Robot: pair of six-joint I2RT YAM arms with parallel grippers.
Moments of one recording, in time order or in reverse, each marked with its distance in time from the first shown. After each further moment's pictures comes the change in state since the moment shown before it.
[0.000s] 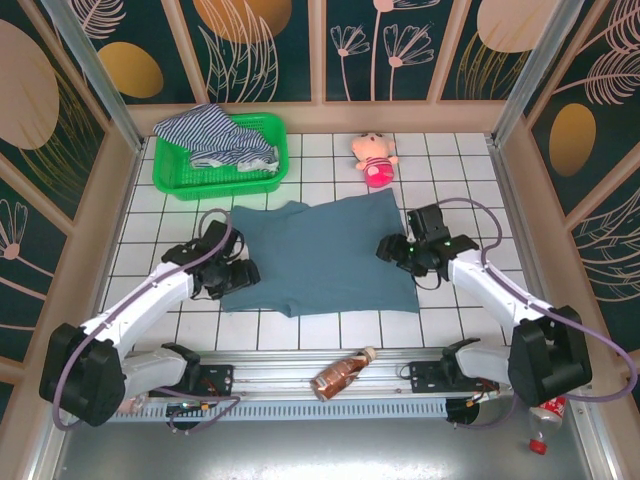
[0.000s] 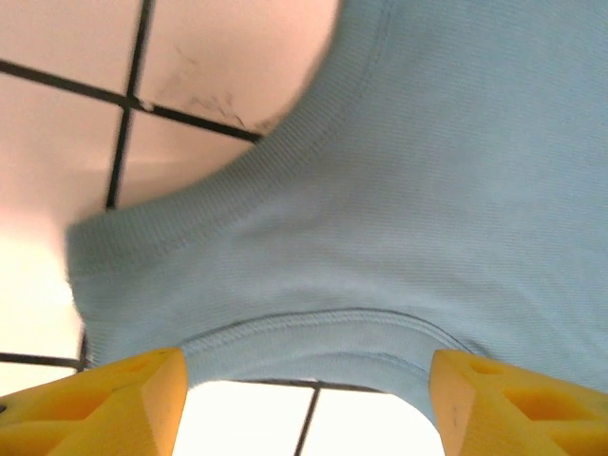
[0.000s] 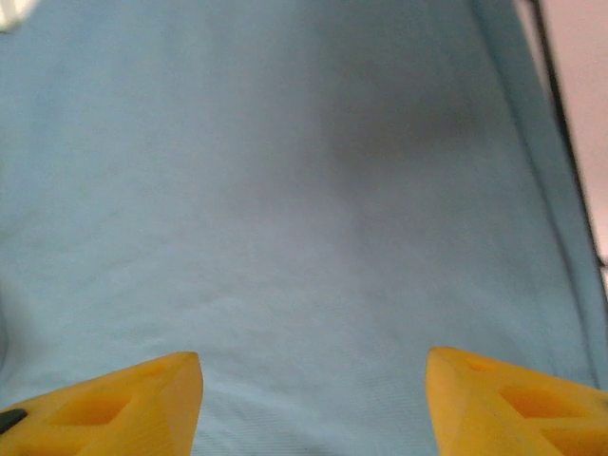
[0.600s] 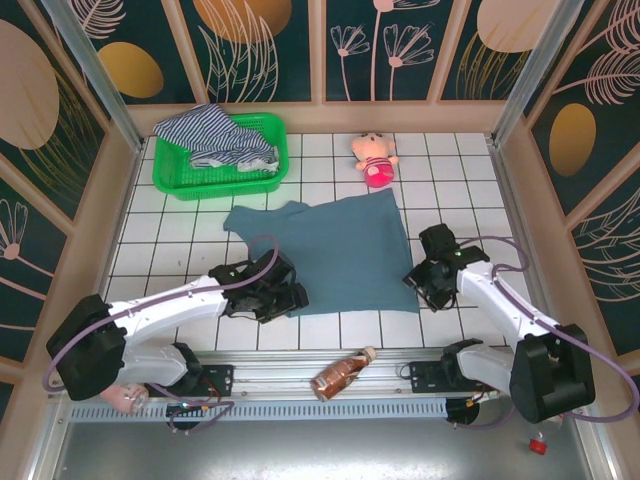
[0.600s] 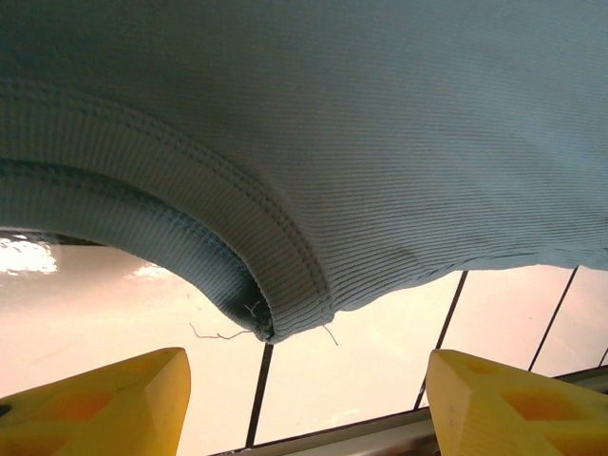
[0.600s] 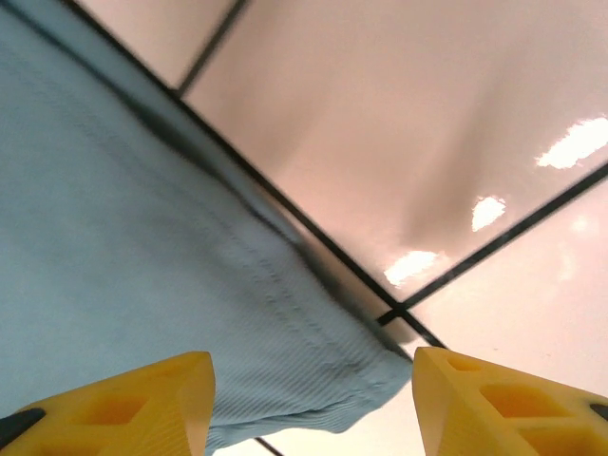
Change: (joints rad) left arm -0.444 0.117 -0.027 0.237 0.056 -0.401; right arm -0.083 -0.082 -0.099 -0.305 0.080 0.339
